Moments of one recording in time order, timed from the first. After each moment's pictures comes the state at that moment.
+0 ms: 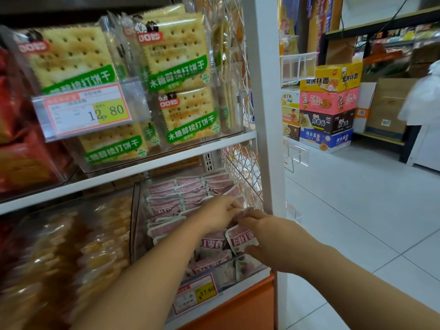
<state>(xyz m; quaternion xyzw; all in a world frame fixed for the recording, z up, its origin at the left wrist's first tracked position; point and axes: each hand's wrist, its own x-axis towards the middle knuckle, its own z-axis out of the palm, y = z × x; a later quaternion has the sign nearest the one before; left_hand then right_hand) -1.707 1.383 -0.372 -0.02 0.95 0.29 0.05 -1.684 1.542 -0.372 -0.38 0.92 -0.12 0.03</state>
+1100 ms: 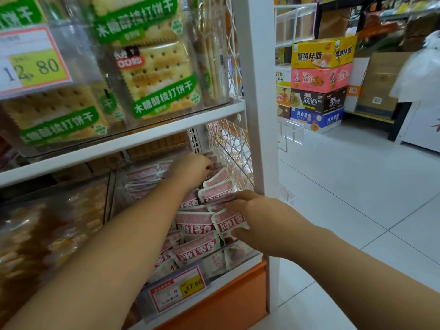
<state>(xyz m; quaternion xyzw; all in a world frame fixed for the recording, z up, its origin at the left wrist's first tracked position) -1.770 1.340 -0.369 -0.01 1.00 -0.02 -0.08 -1.692 1.537 -0.373 -0.38 0.91 -0.15 0.03</state>
